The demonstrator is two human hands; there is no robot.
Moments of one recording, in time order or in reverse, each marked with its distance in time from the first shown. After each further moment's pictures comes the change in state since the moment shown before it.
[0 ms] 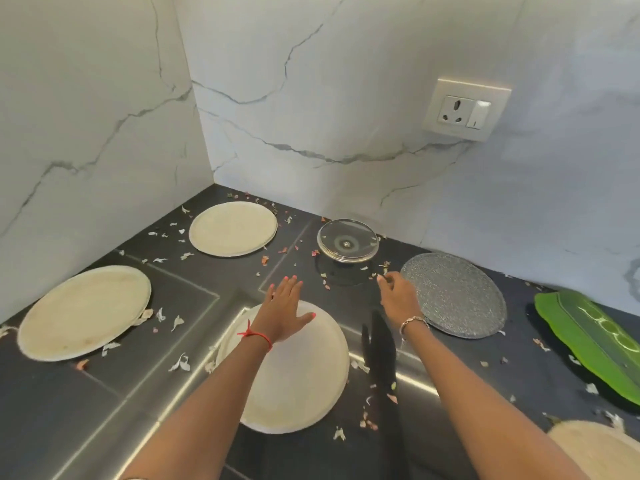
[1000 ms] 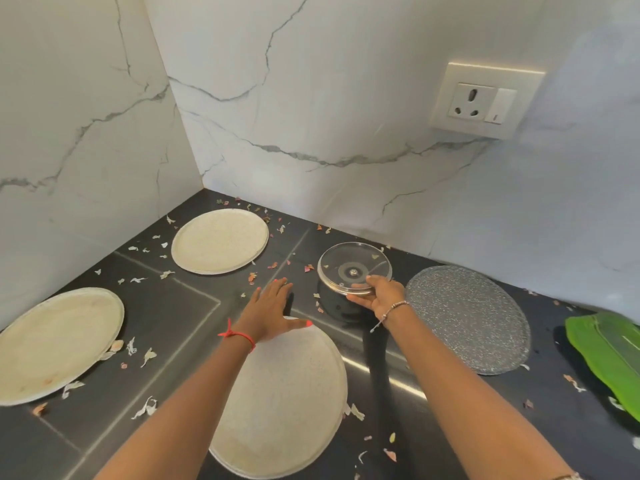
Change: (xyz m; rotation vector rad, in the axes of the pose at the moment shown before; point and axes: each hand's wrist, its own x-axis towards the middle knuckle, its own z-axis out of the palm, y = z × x) left_hand 0.063 -0.022 -0.008 -0.049 -0.106 -0.055; right_hand 0.086 -0.015 0.028 1.017 -0.154 0.570
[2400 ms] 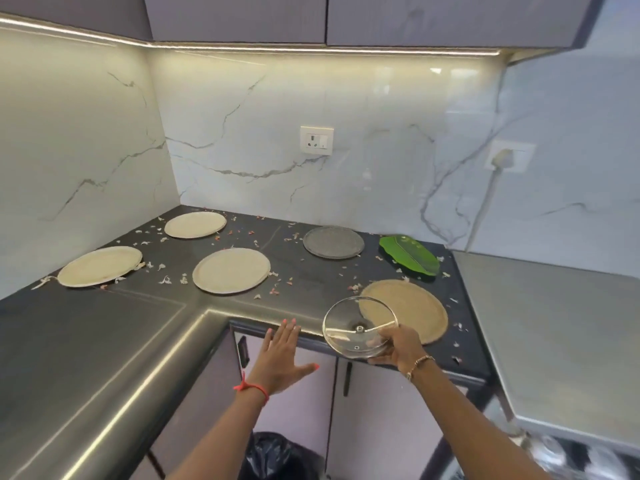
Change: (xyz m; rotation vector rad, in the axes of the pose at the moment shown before) left_hand -0.433 0.238 0.131 -0.033 0.134 0.211; right_hand -0.420 0.148 -0.341 -0.135 0.074 -0.215
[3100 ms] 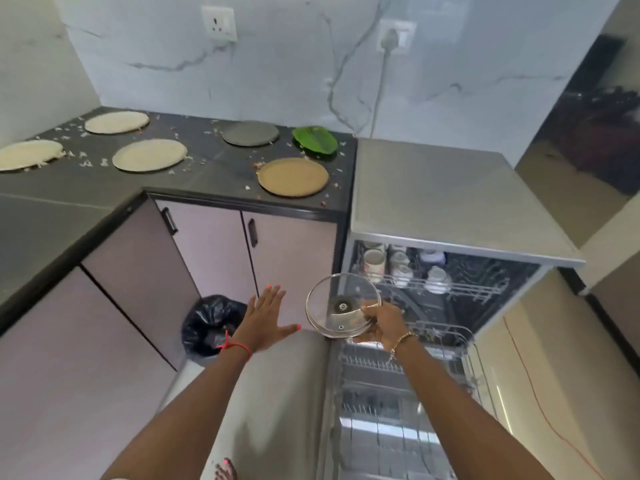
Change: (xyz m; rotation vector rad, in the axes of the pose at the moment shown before) left_hand -0.224 0.248 0.160 -0.003 -0.169 0.046; right_hand -0.238 0.137 -0.308 0.006 0.037 0.167
